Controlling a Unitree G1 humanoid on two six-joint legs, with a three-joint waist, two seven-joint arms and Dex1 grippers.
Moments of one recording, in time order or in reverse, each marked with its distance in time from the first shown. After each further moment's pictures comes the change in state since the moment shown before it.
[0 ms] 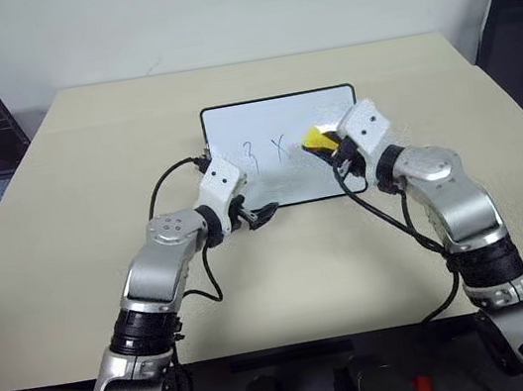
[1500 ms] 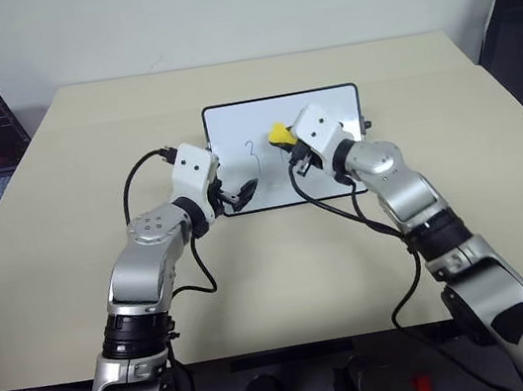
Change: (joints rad) left arm -0.025 -0.006 0.098 0.023 -0.040 -0.045 0.124; right arm -0.328 0.085 0.202 0.607 -0.160 -0.318 -0.105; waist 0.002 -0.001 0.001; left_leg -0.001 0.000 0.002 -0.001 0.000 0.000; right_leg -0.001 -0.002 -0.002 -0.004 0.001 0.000
